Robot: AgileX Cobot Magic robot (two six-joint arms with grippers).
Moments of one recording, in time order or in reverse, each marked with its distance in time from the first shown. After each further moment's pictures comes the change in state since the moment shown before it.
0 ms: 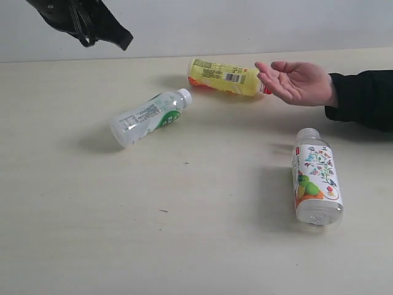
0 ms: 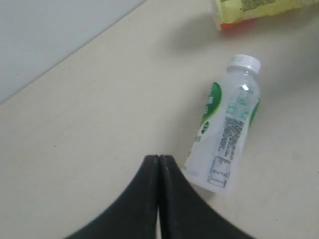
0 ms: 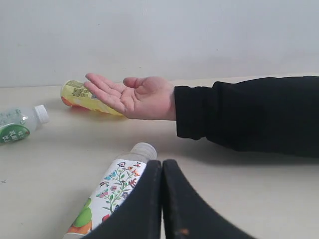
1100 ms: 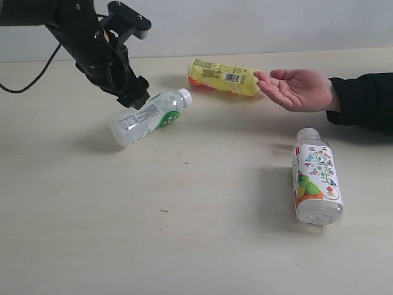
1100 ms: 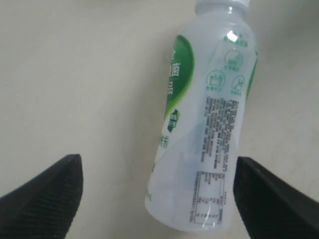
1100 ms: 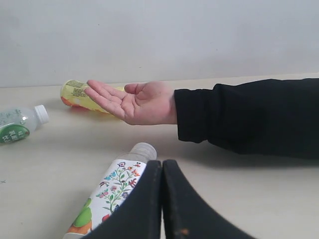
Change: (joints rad) left arm 0.073 0.320 -0.043 -0.225 -0.102 0.319; right arm 0.000 0.000 0.000 0.000 0.000 0.000
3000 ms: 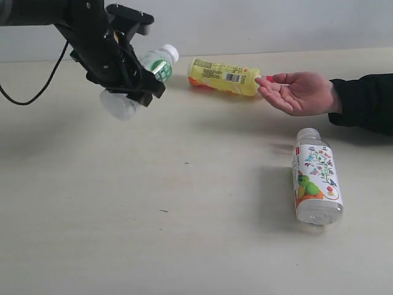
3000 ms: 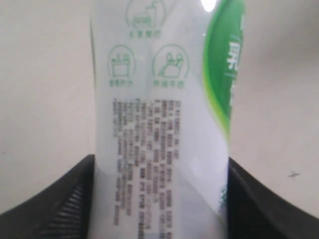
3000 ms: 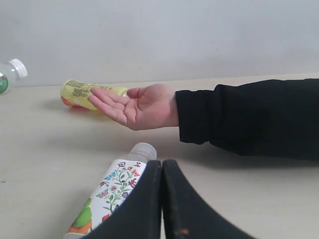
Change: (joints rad) left arm -0.047 -0.017 -0.018 -0.033 0.052 -0.243; right arm 0.000 0.000 0.000 0.000 0.000 0.000
